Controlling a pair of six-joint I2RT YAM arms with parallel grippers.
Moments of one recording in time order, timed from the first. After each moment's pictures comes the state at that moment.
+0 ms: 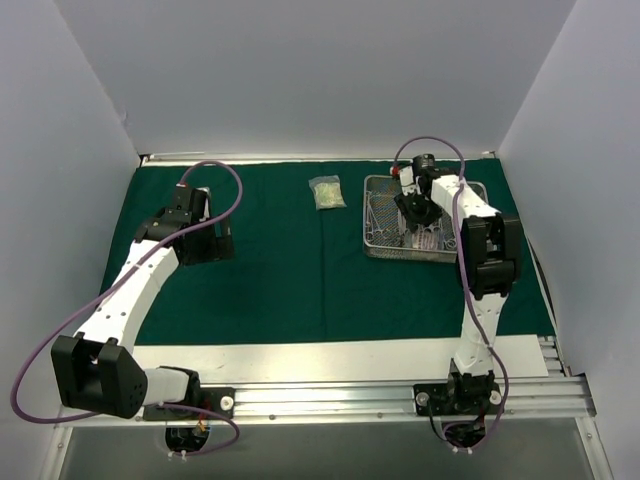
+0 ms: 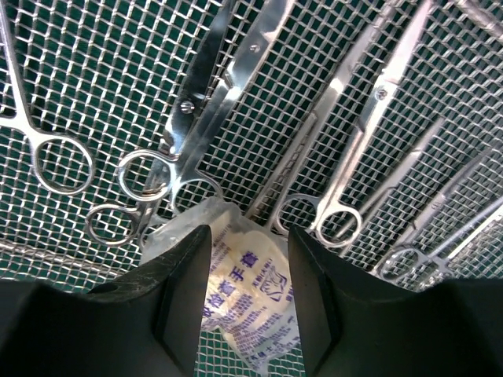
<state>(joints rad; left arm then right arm) -0.21 1.31 1.17 -0.87 -0.13 -0.32 0.12 2.09 1.63 -0.75 0.05 -0.32</state>
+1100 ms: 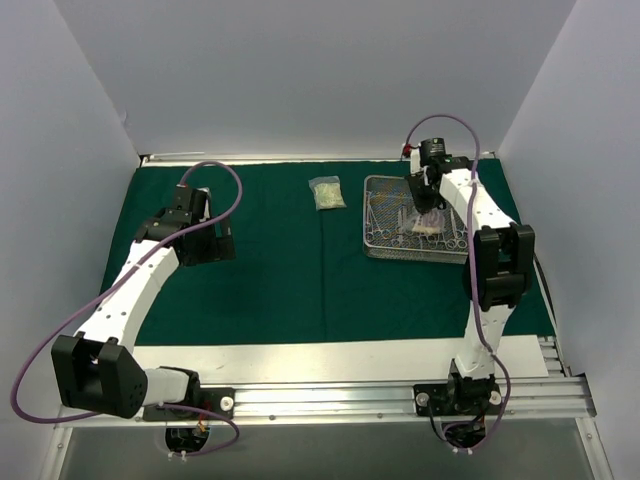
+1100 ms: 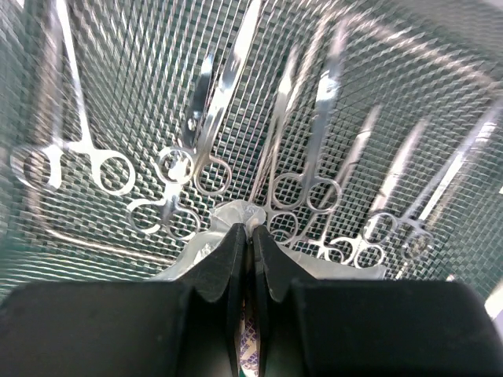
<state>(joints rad) -0.21 1.31 1.17 -0.87 -0.12 -0.33 0.12 2.00 1.68 -0.78 0.05 -0.18</state>
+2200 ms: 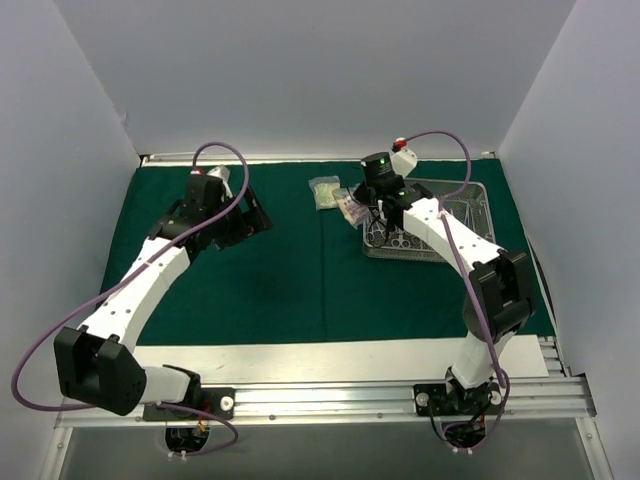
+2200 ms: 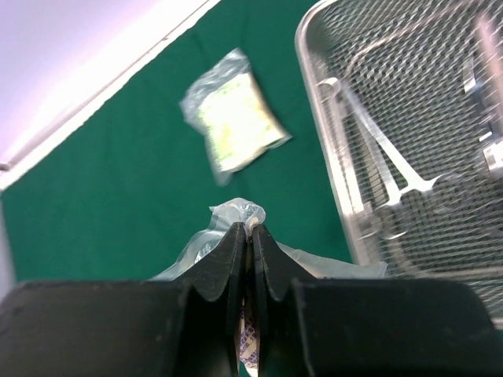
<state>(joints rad) -0.31 1.34 1.20 -0.61 0.11 -0.65 0.47 1.75 1.43 -0.34 0.34 0.87</state>
